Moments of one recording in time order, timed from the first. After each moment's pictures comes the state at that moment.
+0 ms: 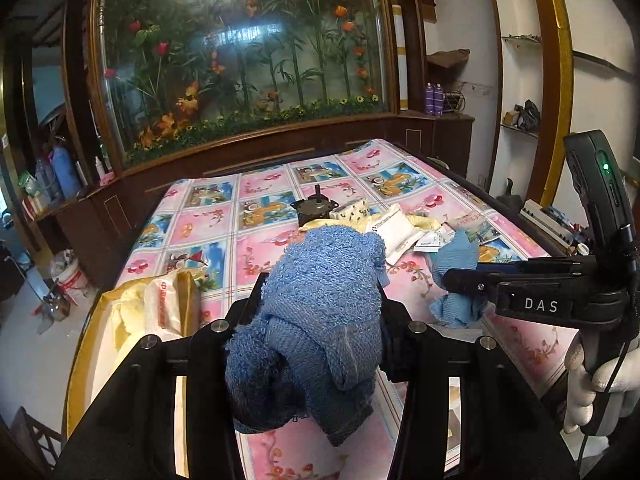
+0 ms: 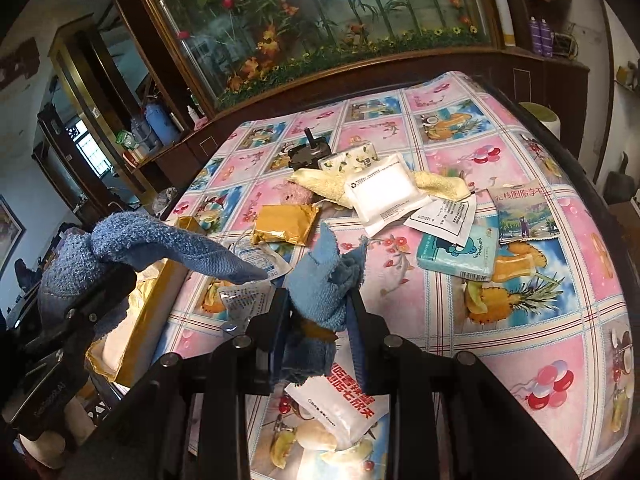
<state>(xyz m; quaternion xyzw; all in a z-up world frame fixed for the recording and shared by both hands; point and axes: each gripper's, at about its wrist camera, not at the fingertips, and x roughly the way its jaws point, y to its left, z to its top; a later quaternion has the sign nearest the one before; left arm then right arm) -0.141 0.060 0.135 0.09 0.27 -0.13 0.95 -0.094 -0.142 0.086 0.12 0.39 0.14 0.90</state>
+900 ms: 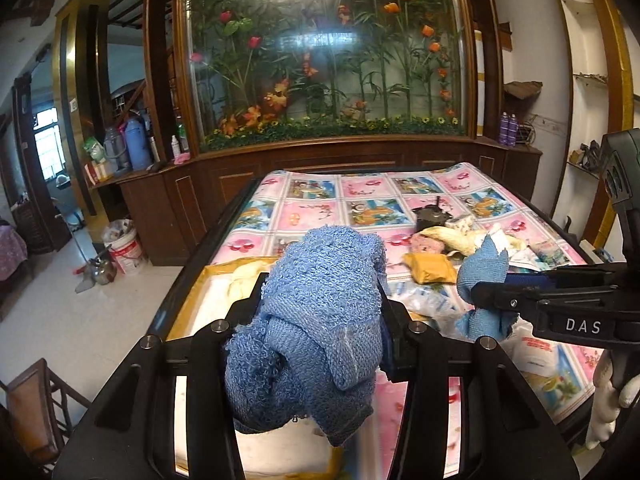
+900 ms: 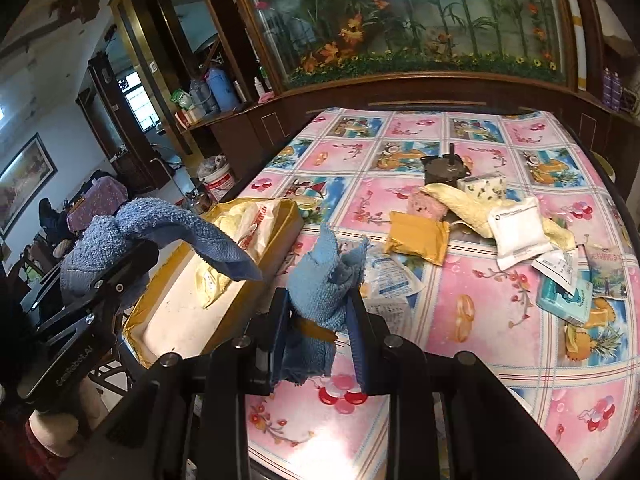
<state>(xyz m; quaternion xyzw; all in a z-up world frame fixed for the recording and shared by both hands) -0.157 0.180 0.141 0.04 0.25 -0.01 0.97 -0.093 -0.017 0.111 0.04 0.38 0.24 0.89</state>
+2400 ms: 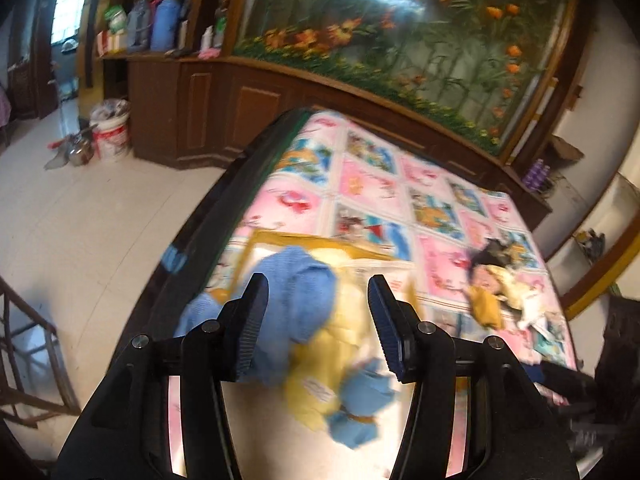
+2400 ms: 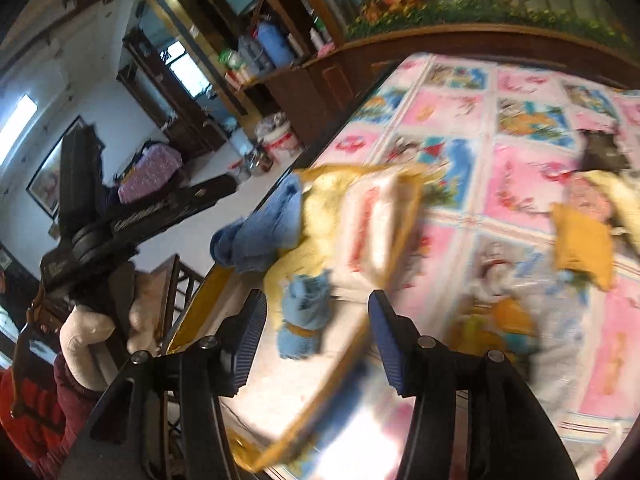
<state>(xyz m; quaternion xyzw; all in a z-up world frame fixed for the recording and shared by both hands) -0.050 0.322 0.119 -0.15 0.36 -0.03 0.92 -0.045 0.070 0.076 0.08 0.44 0.33 0.83</state>
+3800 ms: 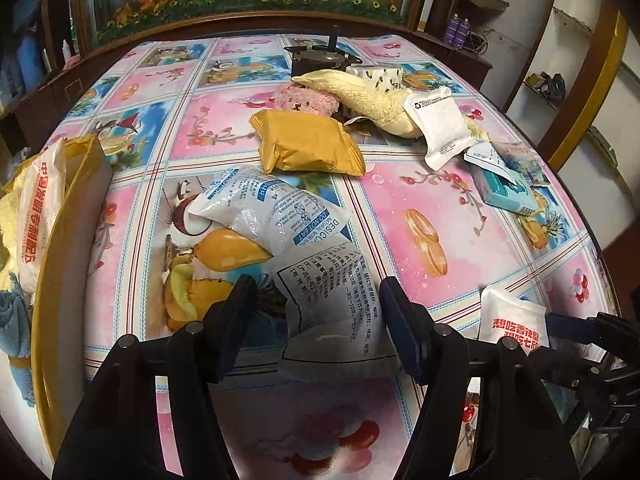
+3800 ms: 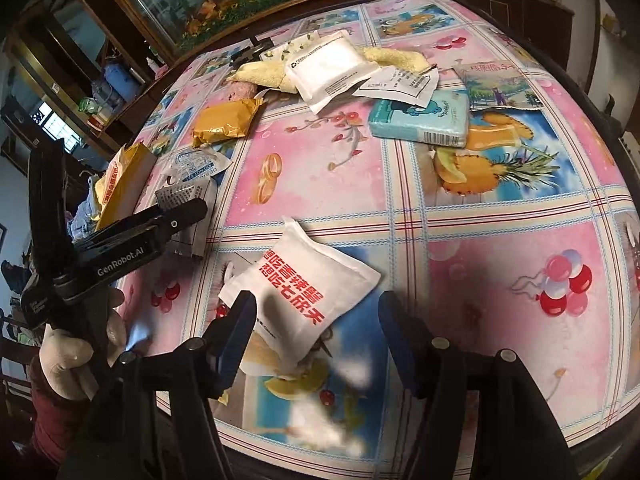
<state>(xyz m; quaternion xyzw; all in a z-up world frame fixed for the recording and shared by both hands) -0.041 0.054 0.014 0.02 0.46 -0.15 0.88 -0.118 -0.165 0.018 0.13 0.51 0.10 0.85</state>
